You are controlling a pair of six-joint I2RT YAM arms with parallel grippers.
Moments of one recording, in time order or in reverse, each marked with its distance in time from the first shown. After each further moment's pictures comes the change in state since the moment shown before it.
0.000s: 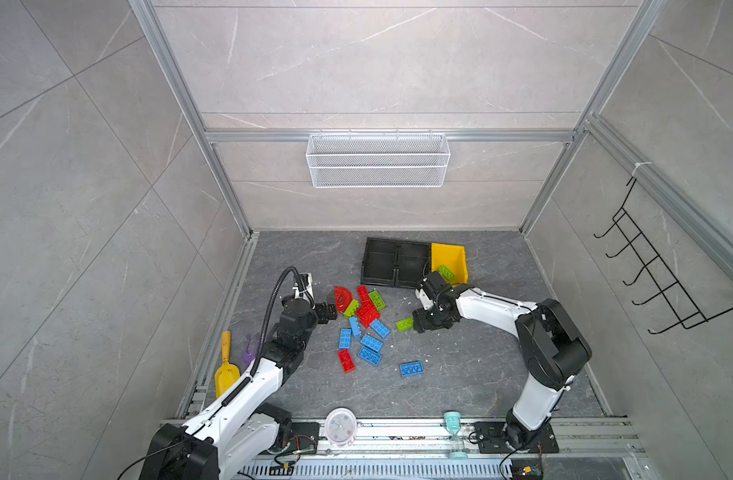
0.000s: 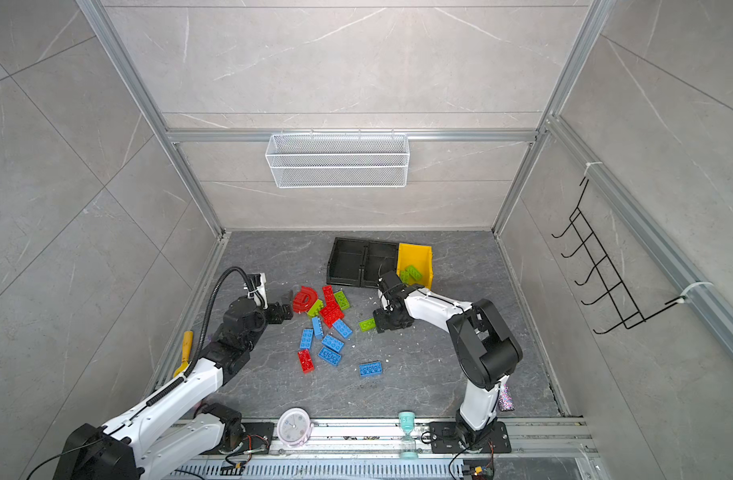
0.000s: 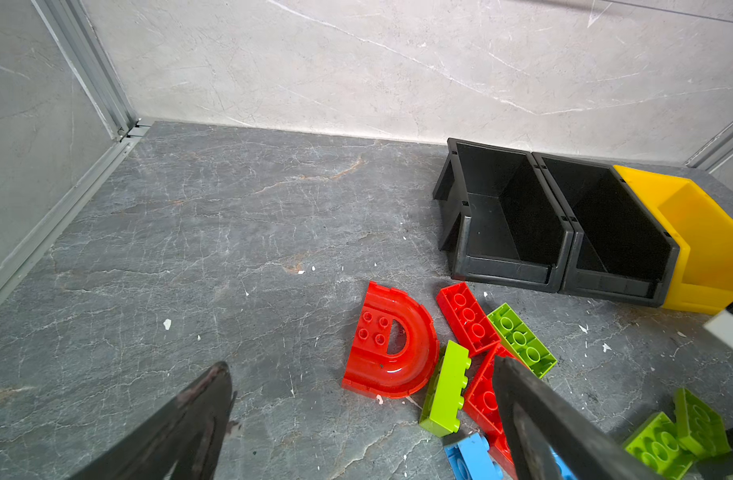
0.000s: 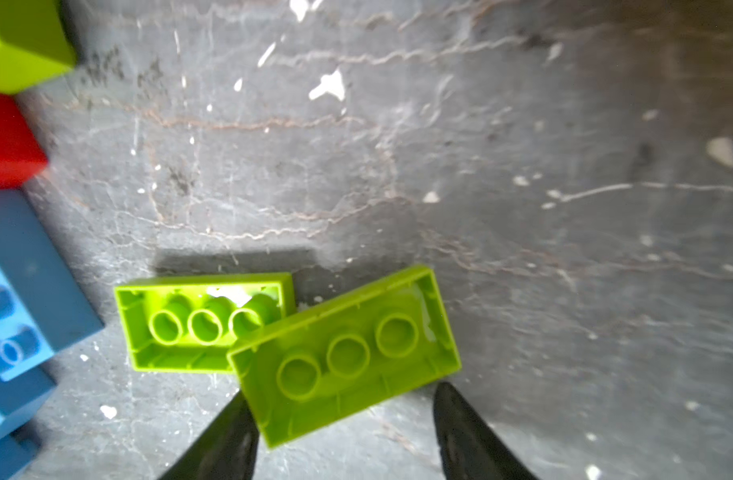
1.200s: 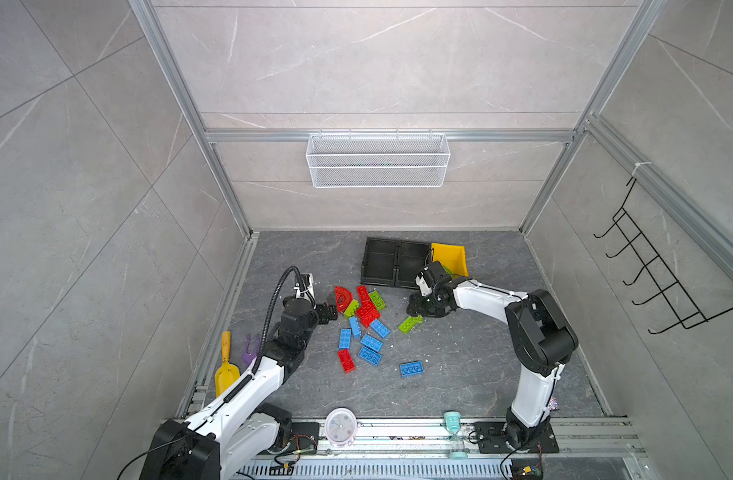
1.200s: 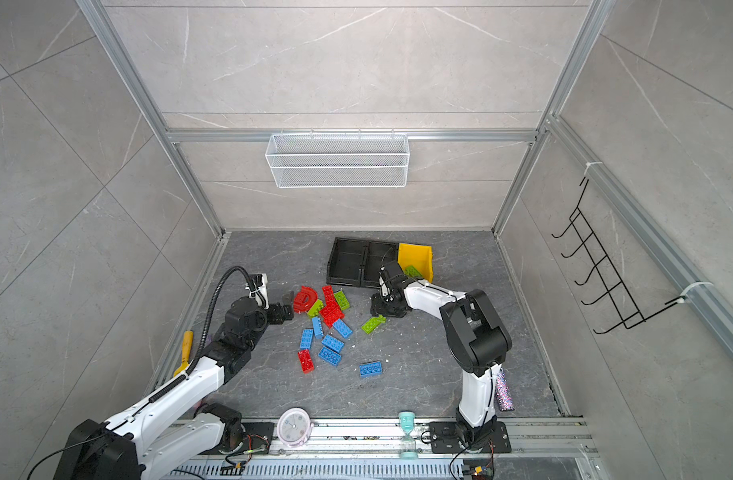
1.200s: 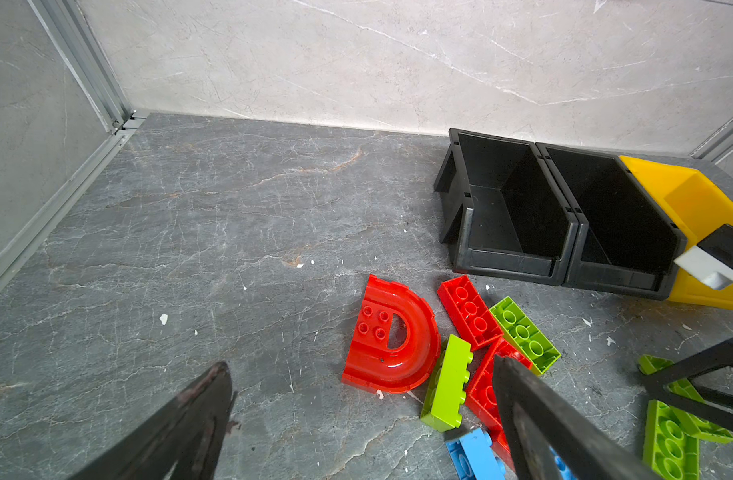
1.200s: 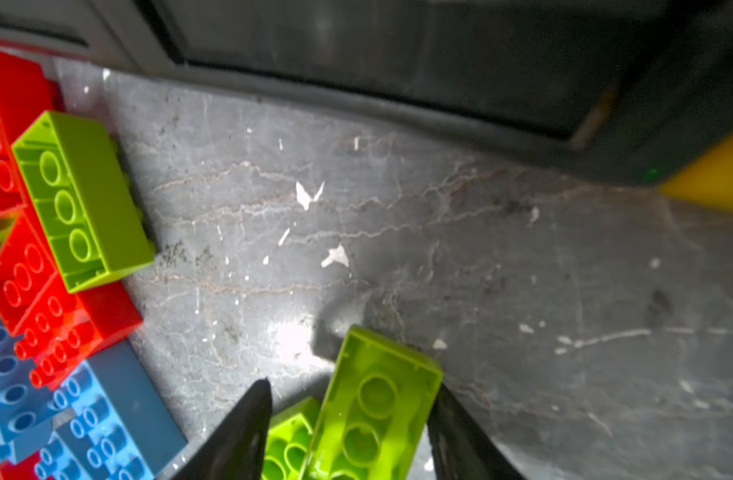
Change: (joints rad) left arm 0.000 0.019 0.000 0.000 0.004 0.000; right arm -0.051 0.133 0.114 0.116 -0.101 0.165
